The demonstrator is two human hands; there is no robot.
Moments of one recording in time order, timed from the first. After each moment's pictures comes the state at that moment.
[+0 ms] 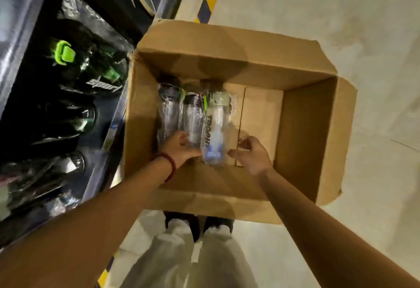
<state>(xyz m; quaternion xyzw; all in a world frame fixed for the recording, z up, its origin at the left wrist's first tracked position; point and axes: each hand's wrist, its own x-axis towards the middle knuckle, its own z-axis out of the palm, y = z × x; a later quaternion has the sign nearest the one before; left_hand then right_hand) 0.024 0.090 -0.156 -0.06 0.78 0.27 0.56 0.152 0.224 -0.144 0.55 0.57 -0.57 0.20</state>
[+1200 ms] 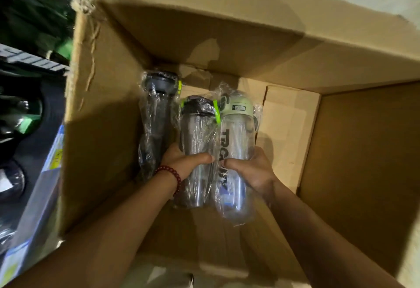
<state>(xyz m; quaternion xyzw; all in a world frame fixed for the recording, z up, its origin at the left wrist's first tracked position) 0.033 0.095 -0.281 -0.19 0.77 0.28 0.54 0.139 0.222 -0.292 0.53 0.51 -0.64 0.23</state>
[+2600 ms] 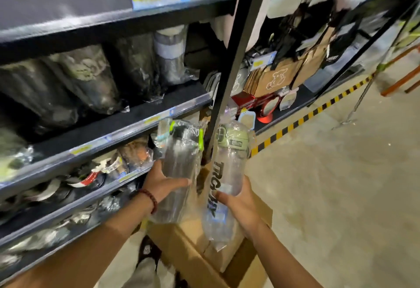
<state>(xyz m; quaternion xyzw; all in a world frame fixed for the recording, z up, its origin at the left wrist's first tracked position) 0.035 0.008 0.329 -0.18 0.76 0.58 0.21 0.088 0.202 0.338 0.23 0.71 -0.66 0.13</state>
